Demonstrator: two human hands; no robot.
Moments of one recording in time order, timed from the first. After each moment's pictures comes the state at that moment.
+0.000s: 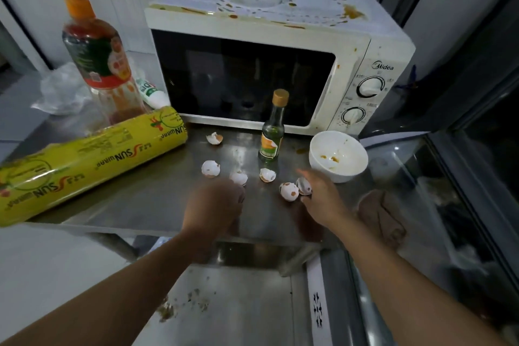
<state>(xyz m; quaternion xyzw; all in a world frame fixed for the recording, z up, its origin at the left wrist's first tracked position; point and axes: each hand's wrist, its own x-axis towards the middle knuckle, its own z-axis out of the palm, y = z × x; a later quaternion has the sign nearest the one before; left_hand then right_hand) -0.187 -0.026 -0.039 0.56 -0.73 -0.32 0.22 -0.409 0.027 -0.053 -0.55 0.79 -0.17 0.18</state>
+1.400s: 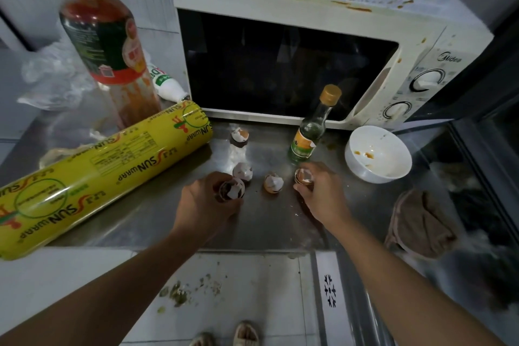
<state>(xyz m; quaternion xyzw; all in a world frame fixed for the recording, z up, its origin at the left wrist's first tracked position) -0.124 -0.098 -0.053 0.52 -0.75 -0.36 0.20 -0.341 -0.031 -0.066 -0.53 0.81 -0.22 0.09</state>
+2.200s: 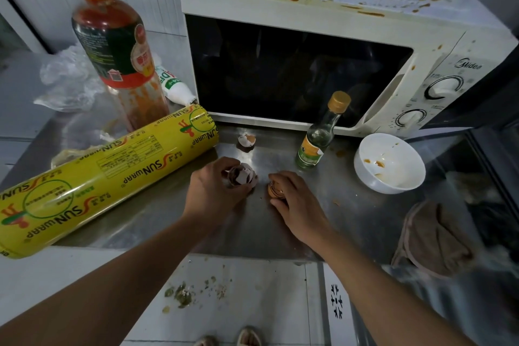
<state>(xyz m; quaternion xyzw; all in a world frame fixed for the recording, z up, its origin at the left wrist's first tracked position) -0.142 -0.118 -0.050 0.53 -0.74 -0.34 0.25 -0.311 -0.040 -0.084 -0.64 0.73 -0.18 0.16</state>
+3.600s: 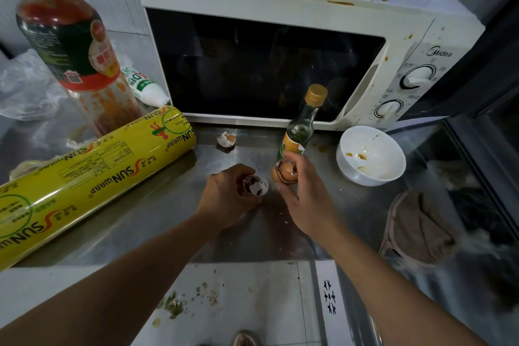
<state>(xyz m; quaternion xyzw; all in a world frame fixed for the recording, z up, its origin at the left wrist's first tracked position) -0.184 -0.116 -0.077 0.44 -0.78 -0.40 0.17 -0.326 -0.027 -0.053 -0.54 0.74 -0.35 0.19</state>
